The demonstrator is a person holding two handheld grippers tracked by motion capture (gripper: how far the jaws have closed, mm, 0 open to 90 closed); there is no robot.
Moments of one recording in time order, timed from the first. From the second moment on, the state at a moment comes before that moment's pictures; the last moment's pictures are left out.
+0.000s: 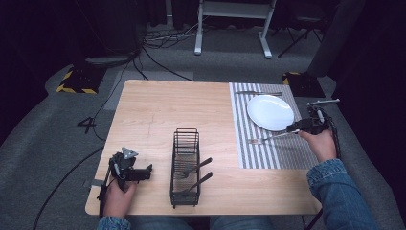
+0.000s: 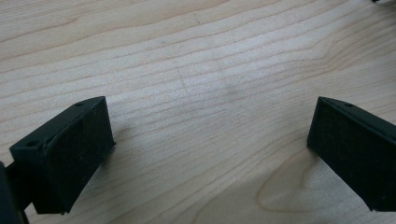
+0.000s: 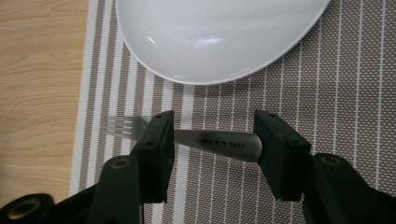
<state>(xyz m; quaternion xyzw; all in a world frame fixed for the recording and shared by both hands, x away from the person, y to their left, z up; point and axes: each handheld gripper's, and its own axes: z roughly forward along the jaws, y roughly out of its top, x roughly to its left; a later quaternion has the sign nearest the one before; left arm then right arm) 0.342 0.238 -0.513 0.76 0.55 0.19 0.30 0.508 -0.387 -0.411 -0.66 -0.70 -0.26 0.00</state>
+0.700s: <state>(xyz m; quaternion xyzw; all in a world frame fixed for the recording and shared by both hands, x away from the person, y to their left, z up) 0.342 0.238 -0.513 0.76 0.55 0.19 0.30 0.524 -0.396 -0.447 -0.69 -0.69 -0.22 0.00</state>
